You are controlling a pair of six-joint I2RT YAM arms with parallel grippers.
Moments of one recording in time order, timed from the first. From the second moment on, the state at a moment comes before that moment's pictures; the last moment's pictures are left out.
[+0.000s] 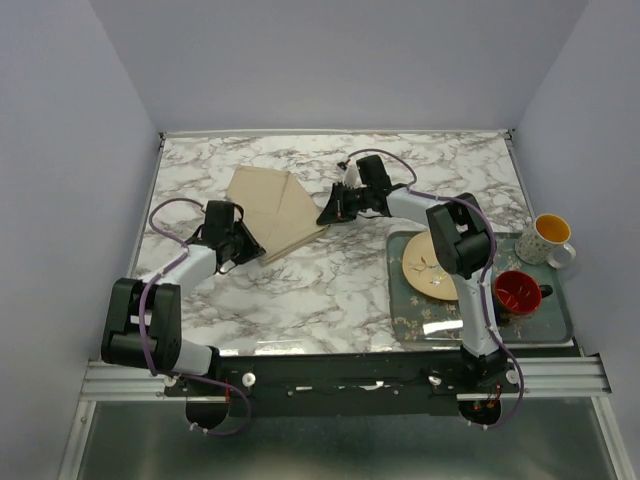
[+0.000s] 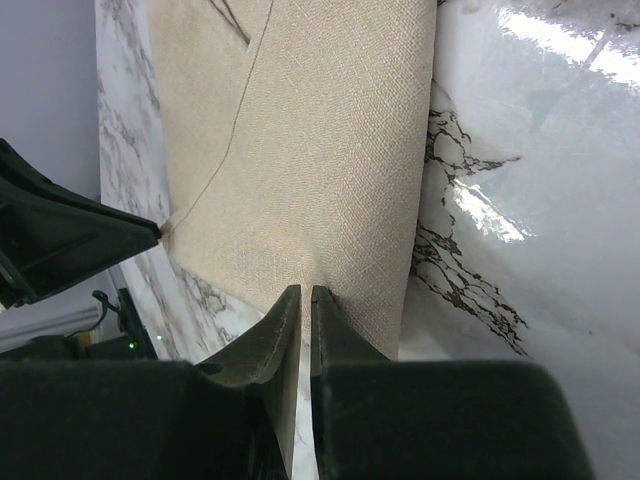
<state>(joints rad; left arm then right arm) -0.15 1.42 0.69 -0.14 0.19 -0.72 0.47 2.26 1.55 -0.03 -0.74 0.52</state>
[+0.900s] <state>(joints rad) -0.28 1.86 1.32 -0.42 0.17 -0.40 0.49 1.80 1.32 -0.18 -0.64 0.47</state>
